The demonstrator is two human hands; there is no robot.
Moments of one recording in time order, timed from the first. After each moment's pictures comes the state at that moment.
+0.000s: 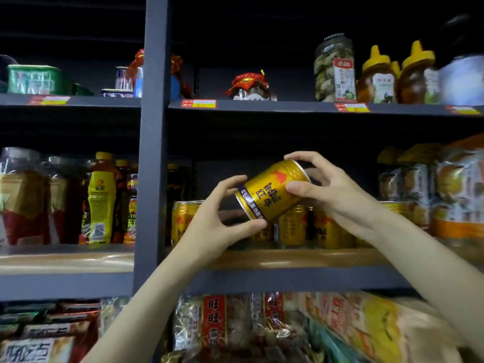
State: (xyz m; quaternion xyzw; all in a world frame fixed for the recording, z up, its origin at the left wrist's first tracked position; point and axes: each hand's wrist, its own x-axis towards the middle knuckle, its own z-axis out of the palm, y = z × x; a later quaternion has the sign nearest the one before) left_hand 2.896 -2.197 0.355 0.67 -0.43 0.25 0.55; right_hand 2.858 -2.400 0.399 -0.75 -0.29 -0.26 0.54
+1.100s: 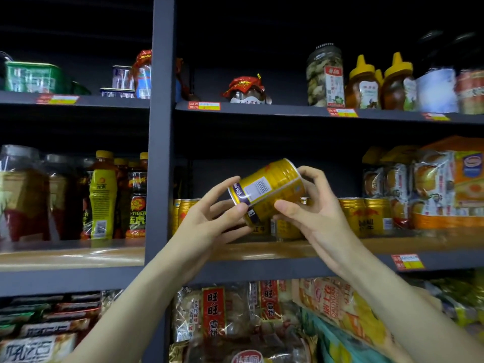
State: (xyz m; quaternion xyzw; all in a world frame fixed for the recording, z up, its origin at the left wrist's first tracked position) left_hand 2.885 -2.178 0.347 0.56 -0.43 0.06 0.71; right_hand 2.842 -2.362 0.352 -0.62 -0.32 -0.33 0.64
